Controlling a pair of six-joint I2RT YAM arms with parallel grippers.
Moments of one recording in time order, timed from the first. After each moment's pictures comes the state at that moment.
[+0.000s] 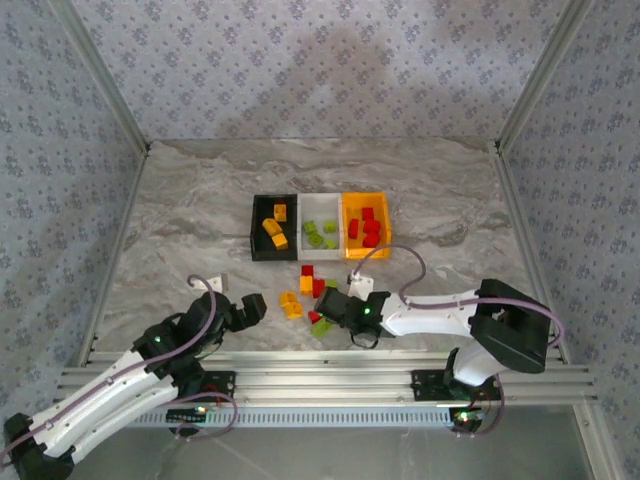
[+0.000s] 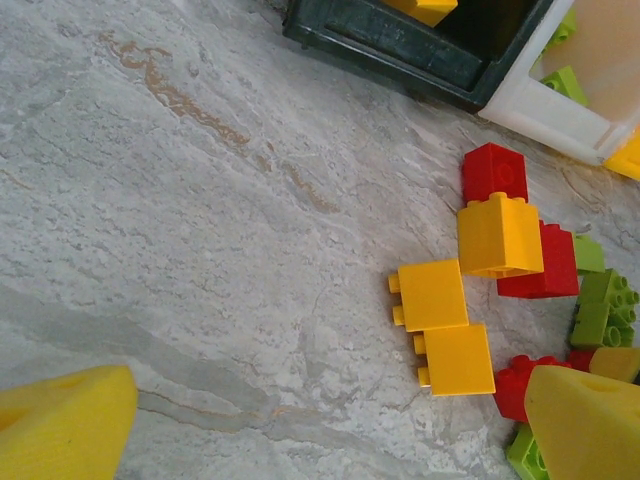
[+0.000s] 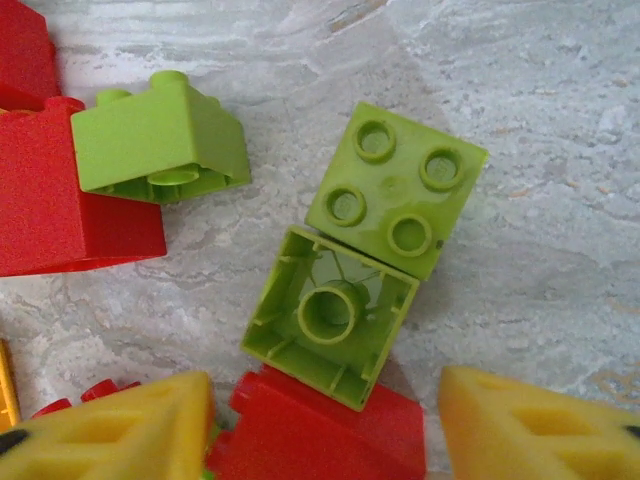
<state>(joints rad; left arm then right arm) -0.85 0.42 0.30 -0.63 -0.26 -0.96 1.17 1.49 0.72 -0.42 0.40 1.30</state>
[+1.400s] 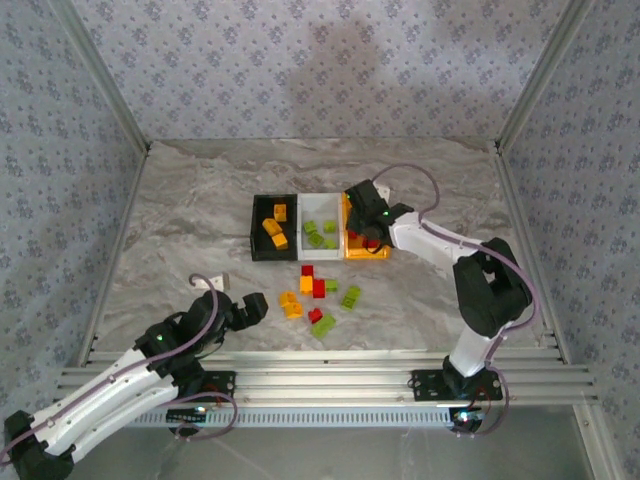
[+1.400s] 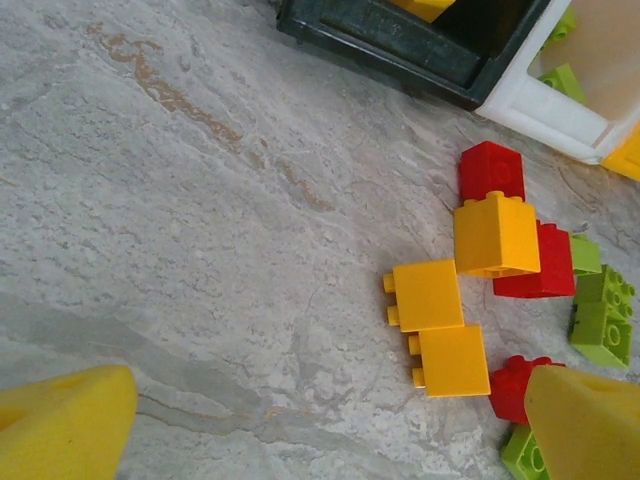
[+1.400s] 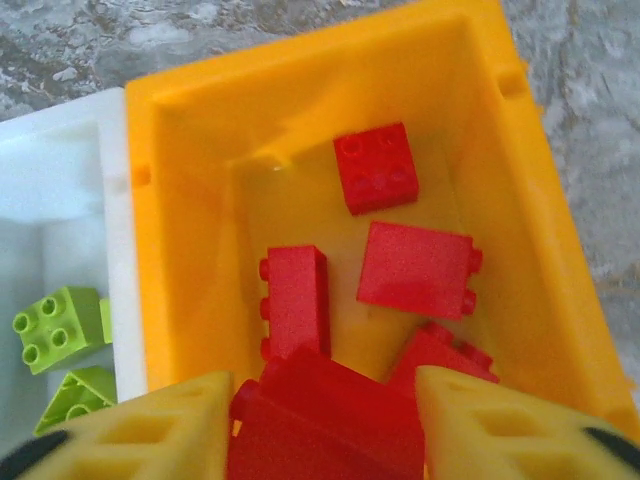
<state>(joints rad) -0.84 0.45 0.30 -0.61 -0.25 -0.97 0.58 1.72 1.20 -0.43 0.28 0.69</state>
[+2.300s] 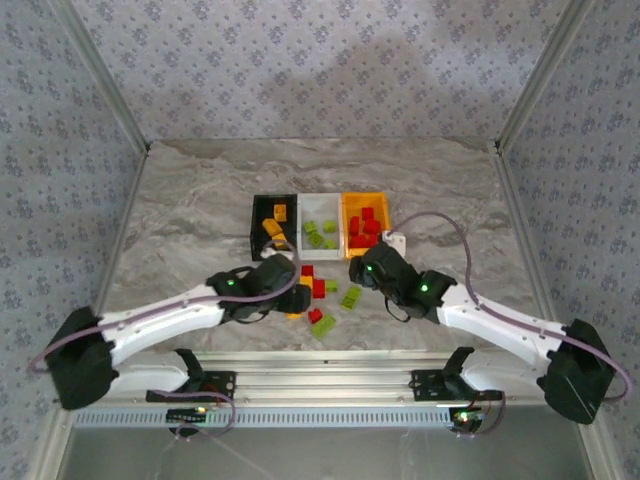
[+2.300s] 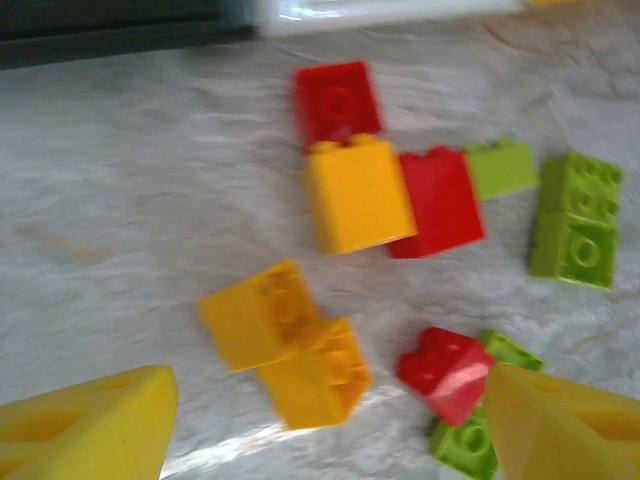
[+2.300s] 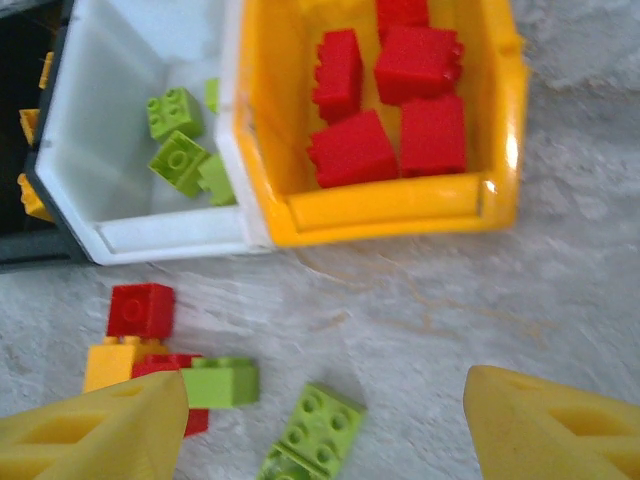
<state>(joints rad) -1.00 1.24 0.76 -0.52 -0.16 -0.71 0.87 1.08 0.69 -0.43 0.39 0.82</state>
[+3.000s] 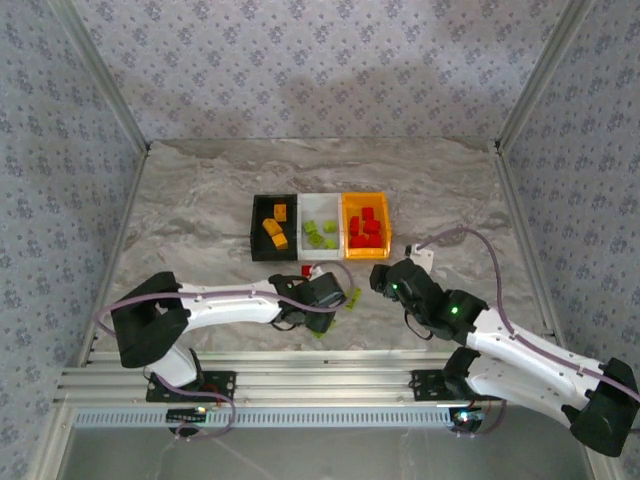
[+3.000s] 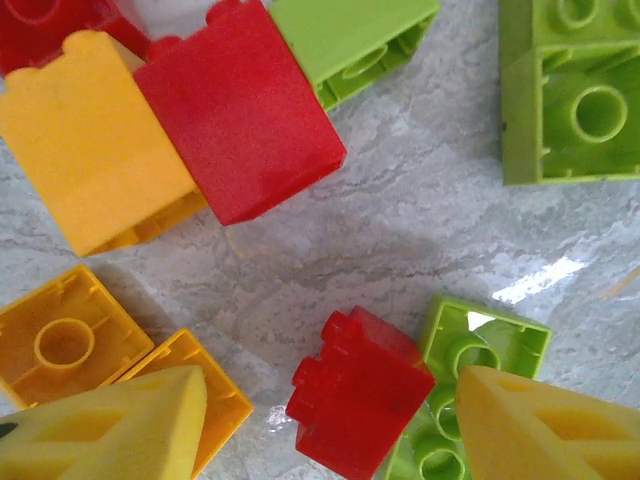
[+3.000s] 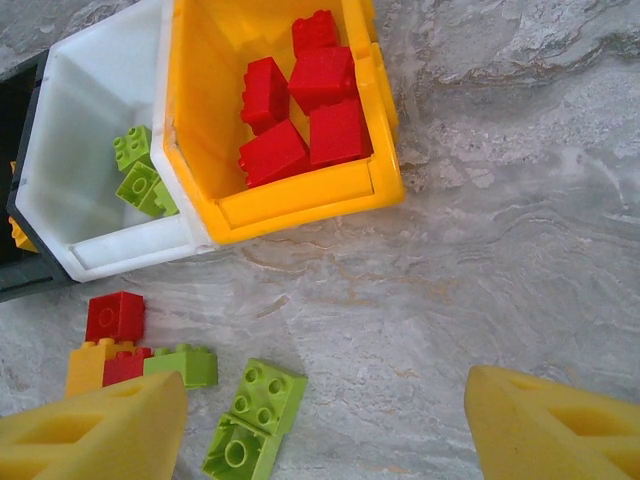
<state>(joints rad) -1.17 1.59 0.92 -0.58 -0.22 -0.61 0.87 0.83 0.58 -0.53 0.45 0.91</state>
